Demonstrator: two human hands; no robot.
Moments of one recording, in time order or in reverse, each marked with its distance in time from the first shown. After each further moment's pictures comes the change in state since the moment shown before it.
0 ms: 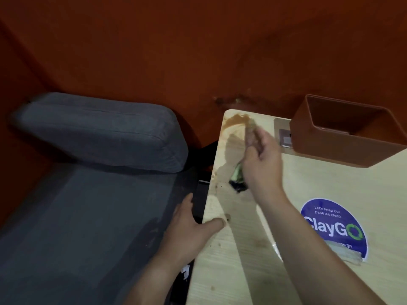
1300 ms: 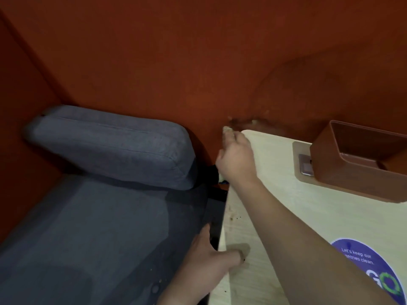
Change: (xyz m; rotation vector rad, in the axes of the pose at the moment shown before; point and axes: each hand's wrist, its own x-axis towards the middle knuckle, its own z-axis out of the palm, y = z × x) left_hand 0.029 0.005 0.008 -0.089 -0.062 -0.201; right_hand 0.078 -0.011 0.100 -0.484 -0.248 -0.271
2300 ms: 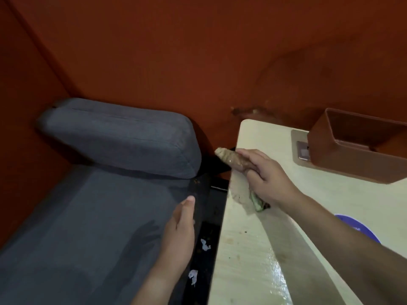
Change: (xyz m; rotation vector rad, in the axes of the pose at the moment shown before) left_hand -0.028 -0.013 -0.041 -0.232 0.287 0.150; right_hand -0.093 0.046 -0.072 0.270 -0.293 -0.184
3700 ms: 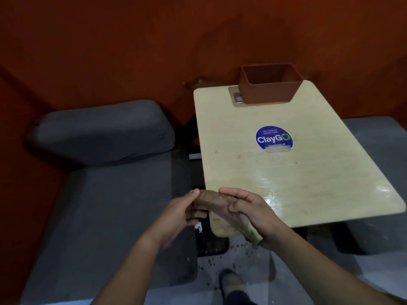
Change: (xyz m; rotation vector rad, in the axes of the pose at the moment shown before) left_hand -0.123 -0.023 -0.102 0.153 -0.760 -0.076; right_hand -0.284 -0.168 0.075 1.092 0.225 0.681
